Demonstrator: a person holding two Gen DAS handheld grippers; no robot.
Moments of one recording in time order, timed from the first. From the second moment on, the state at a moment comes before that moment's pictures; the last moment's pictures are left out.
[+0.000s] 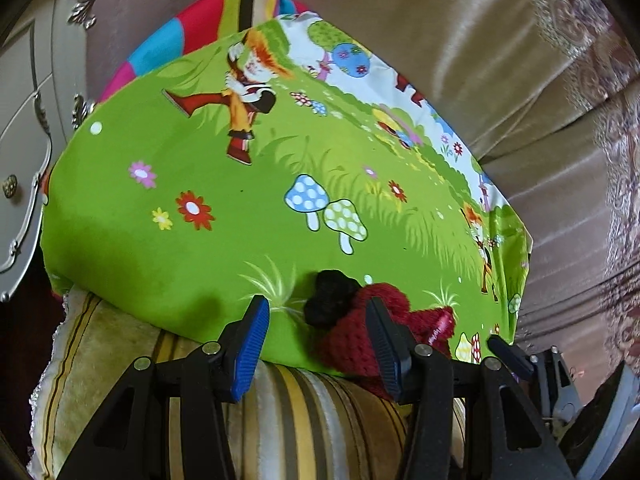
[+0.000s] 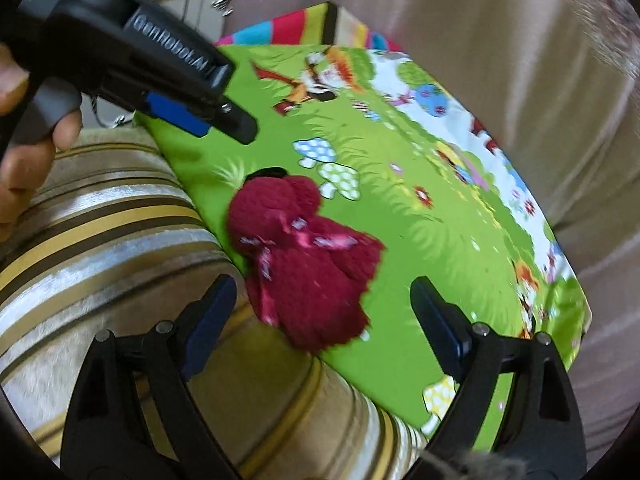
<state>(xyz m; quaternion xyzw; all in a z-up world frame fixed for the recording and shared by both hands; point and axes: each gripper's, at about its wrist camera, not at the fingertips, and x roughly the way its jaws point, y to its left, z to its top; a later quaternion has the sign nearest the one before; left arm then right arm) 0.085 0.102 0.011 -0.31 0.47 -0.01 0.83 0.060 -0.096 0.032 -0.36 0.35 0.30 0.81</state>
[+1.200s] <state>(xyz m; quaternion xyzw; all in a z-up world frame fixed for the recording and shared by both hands) 0.148 0.071 -0.022 -0.26 0.53 -0.05 0.80 0.138 -0.138 0.015 -0.14 0.44 0.35 0.81</state>
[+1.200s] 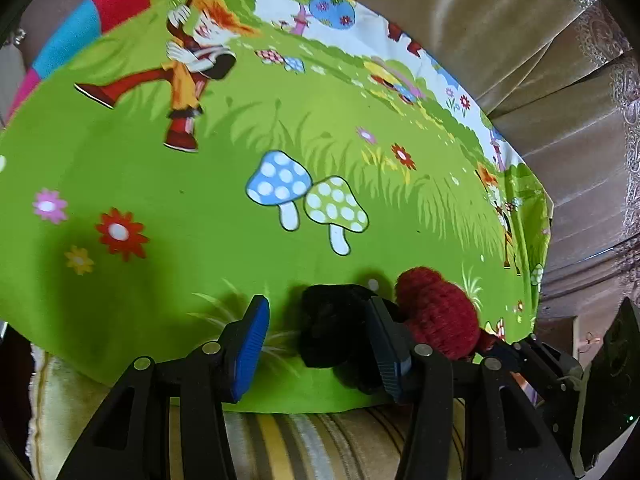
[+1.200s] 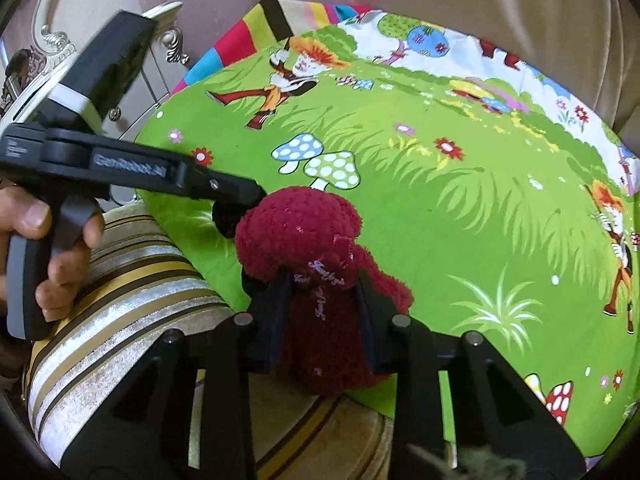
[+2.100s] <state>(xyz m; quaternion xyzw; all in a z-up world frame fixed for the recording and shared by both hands) 0.142 0.009 0.011 -0.19 0.50 -0.08 0.84 0.079 -0.356 0.079 -0.06 0.42 0.15 0.89</state>
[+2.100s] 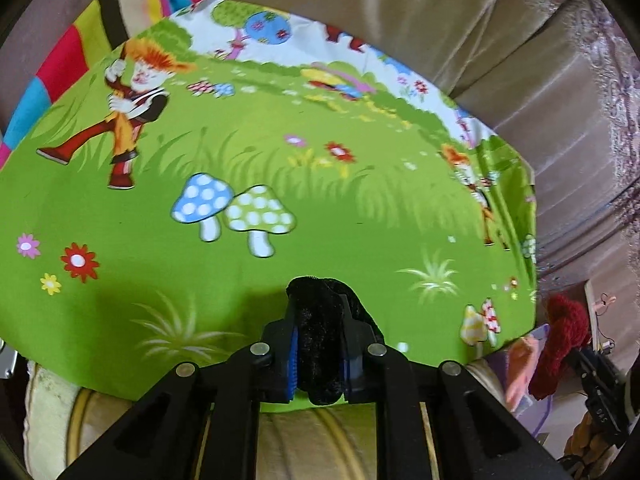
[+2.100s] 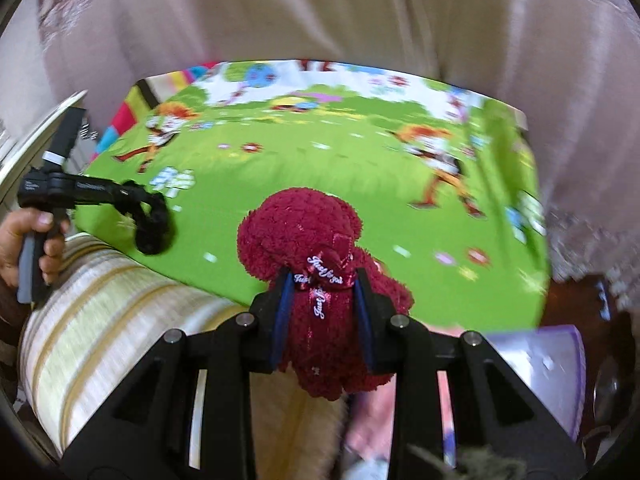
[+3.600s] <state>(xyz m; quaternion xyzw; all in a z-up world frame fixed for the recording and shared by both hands) 0.097 -0.393 0.065 -0.02 0.49 -0.38 0.79 -0.045 -0.552 0.011 0.05 0.46 -0.03 0.88</state>
